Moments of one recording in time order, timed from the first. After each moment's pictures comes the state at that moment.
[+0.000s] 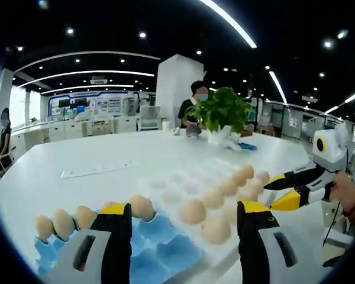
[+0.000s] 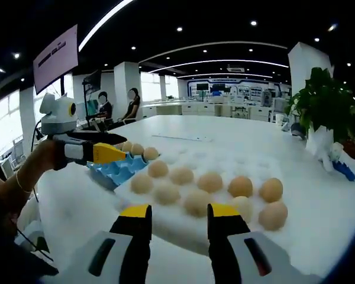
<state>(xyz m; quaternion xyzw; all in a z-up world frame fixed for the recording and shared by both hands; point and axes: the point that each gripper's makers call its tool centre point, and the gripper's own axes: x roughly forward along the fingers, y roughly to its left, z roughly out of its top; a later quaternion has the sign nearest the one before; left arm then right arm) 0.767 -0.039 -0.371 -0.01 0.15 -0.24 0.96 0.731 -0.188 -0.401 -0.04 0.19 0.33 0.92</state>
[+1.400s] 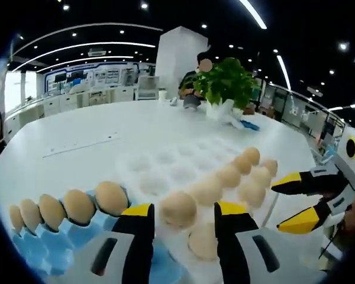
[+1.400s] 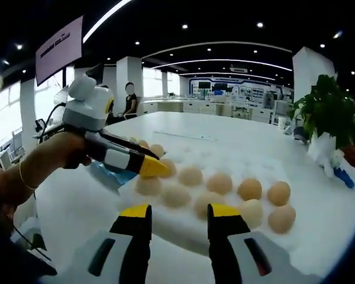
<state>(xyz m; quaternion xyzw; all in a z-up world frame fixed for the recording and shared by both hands) 0.800 -0.077 -0.414 -0.03 0.27 -0.23 0.94 0.729 -0.171 -0.399 -0.07 0.19 0.33 0.92</state>
